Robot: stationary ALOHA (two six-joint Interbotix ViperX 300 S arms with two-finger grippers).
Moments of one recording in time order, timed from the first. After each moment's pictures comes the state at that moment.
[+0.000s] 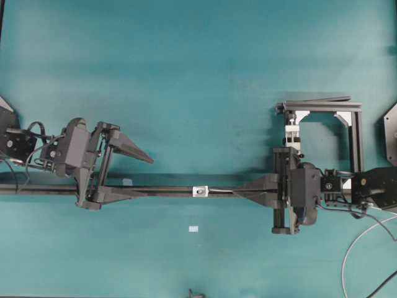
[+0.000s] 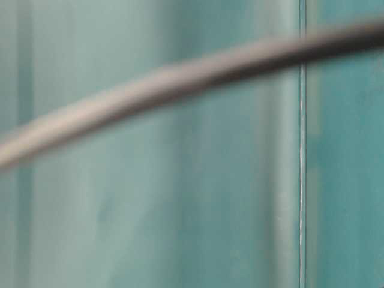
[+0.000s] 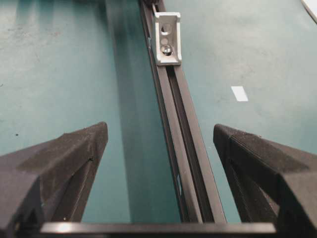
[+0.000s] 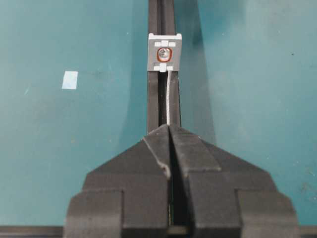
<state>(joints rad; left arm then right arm) -0.27 0.15 1.14 -0.08 -1.04 -0.08 0.50 0.21 0.97 0.66 -0.89 -0.09</state>
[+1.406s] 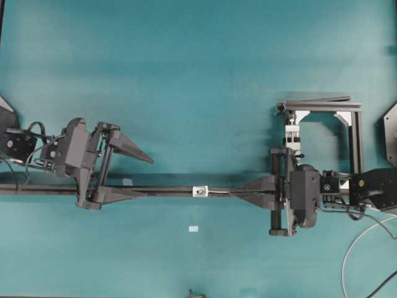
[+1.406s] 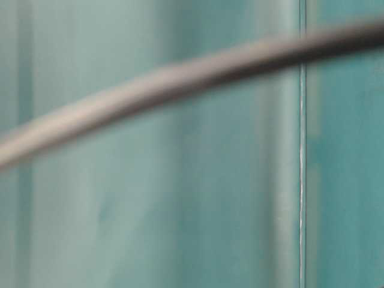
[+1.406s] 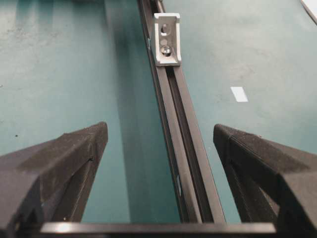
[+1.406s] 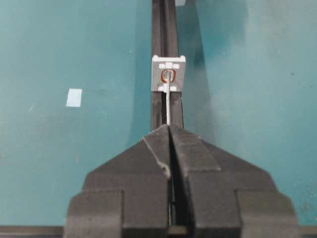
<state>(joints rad) -0.27 0.15 1.14 -0.08 -1.04 -0.08 0.50 0.21 0.95 0.66 -0.90 -0.11</state>
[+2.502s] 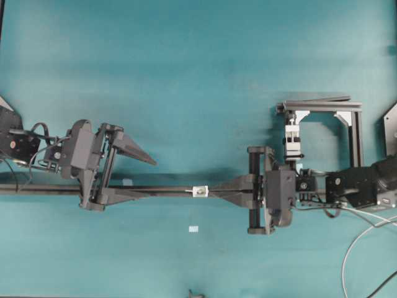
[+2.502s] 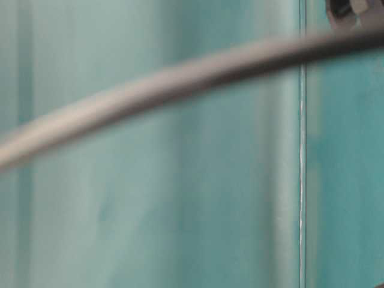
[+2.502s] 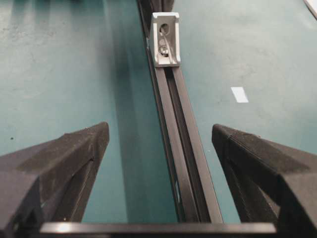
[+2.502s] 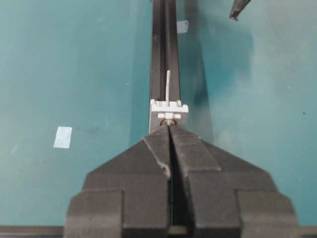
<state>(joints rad) -0.27 0.15 1.12 -0.08 -1.00 -0.08 0.42 0.29 0.83 0.56 -0.87 -0.11</state>
